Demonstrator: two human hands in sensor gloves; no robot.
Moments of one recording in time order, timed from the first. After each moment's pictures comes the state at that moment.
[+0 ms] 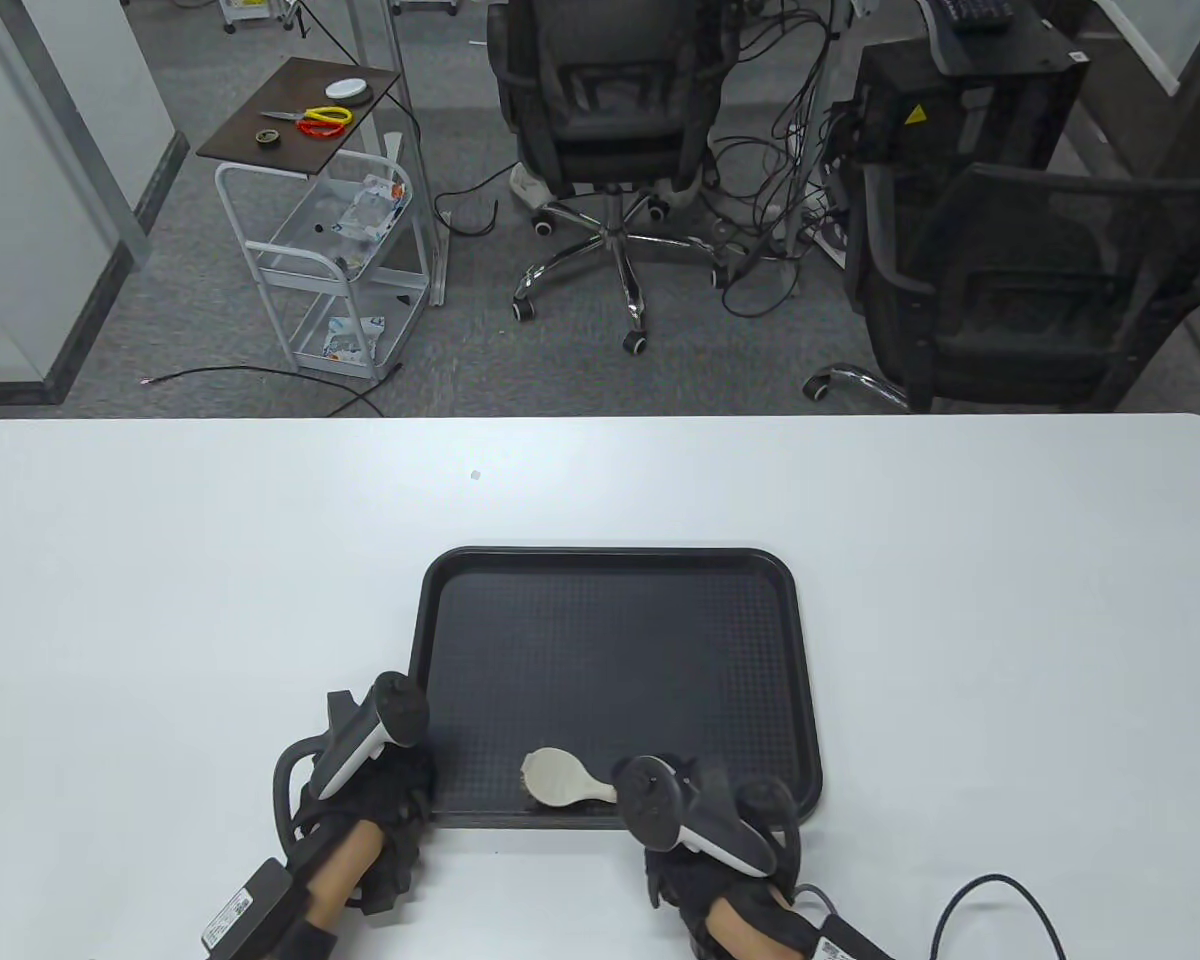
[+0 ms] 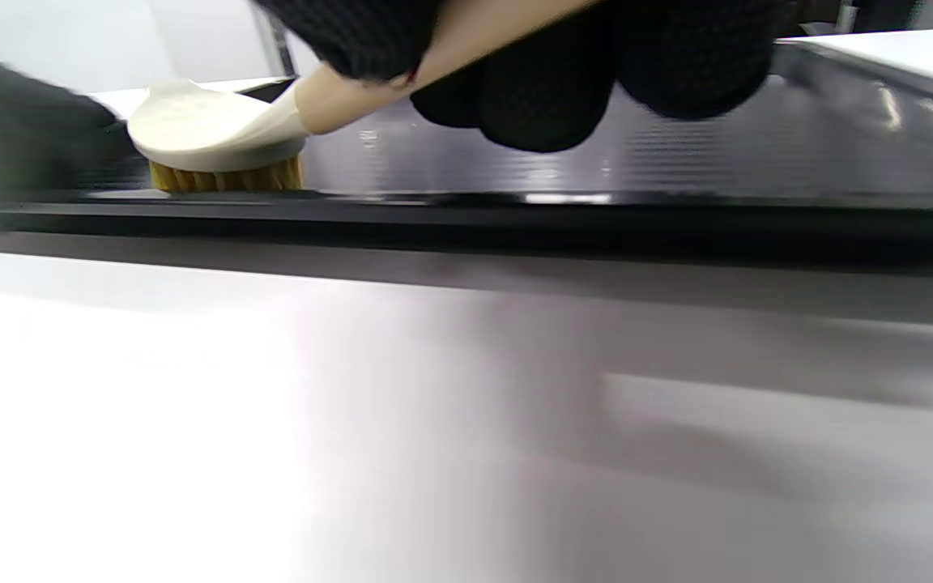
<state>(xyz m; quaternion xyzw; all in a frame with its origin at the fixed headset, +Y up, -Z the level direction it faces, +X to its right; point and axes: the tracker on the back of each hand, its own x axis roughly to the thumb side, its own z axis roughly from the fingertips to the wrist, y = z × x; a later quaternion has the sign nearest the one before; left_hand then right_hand) -0.254 -0.801 -0.314 -0.23 0.08 0.05 0.97 0.073 -0.754 -0.239 0.09 0.11 0.99 0.08</state>
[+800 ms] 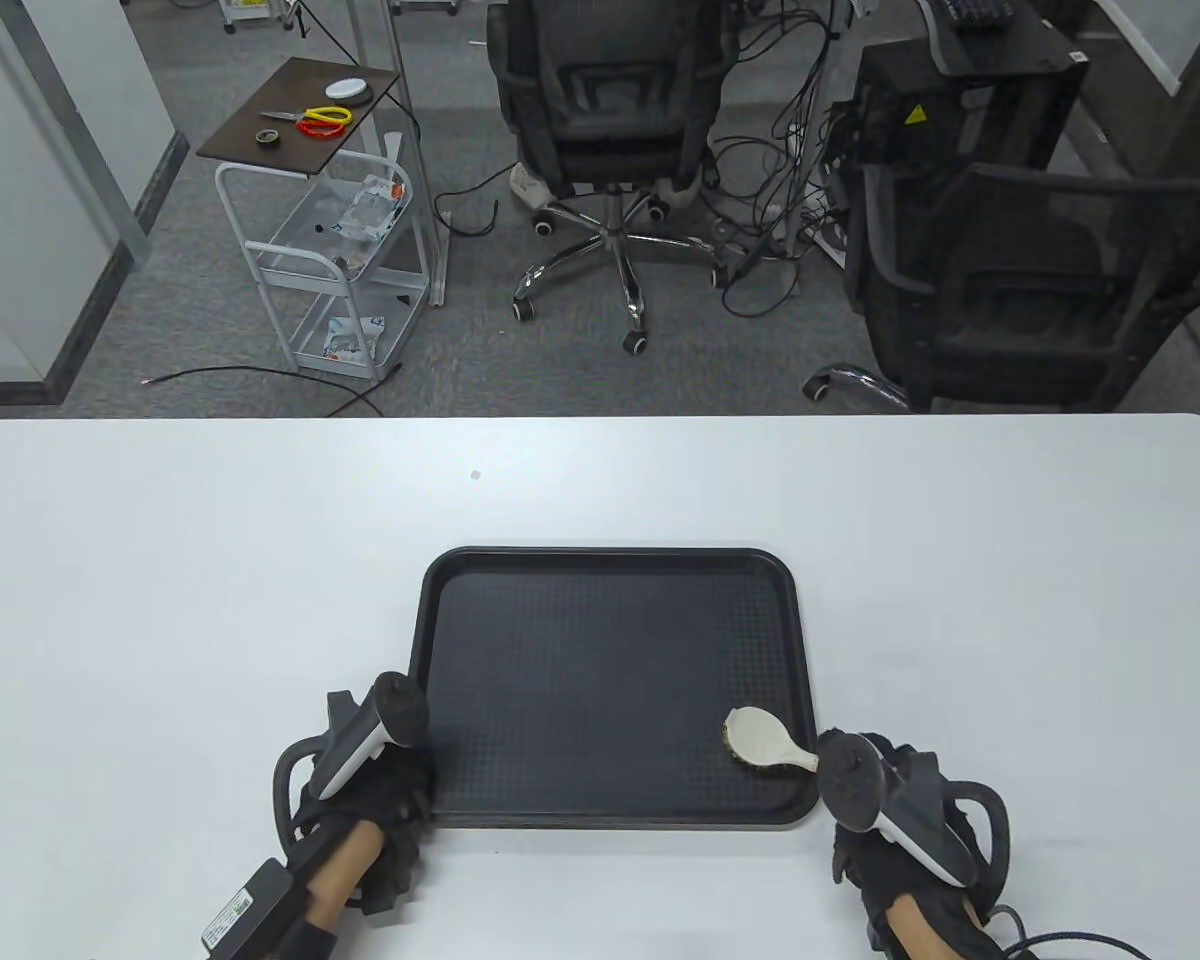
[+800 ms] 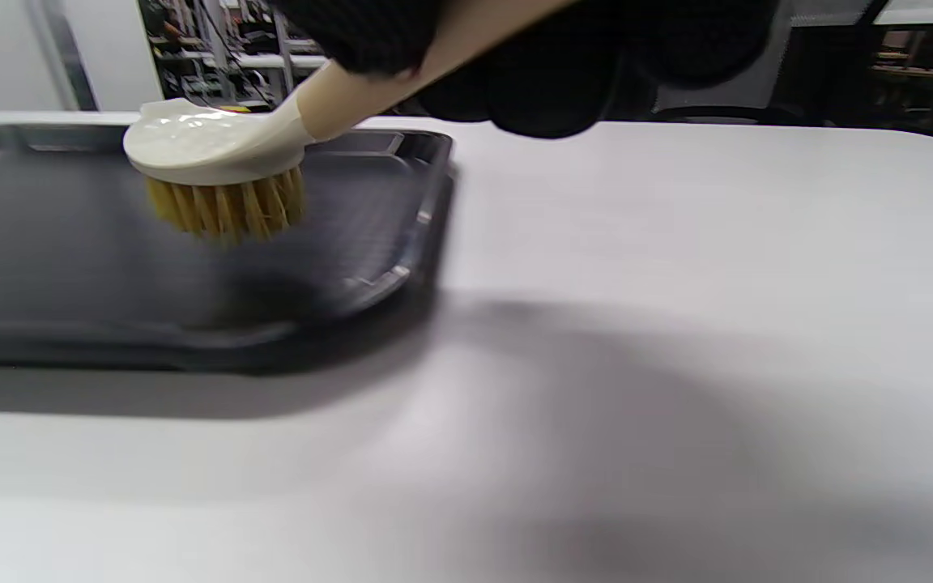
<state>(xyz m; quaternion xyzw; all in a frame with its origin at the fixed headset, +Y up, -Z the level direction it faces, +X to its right) -0.254 -0.801 -0.314 -0.23 0.08 0.05 0.97 0.174 -0.724 -0.238 -0.01 0.05 1.00 0.04</state>
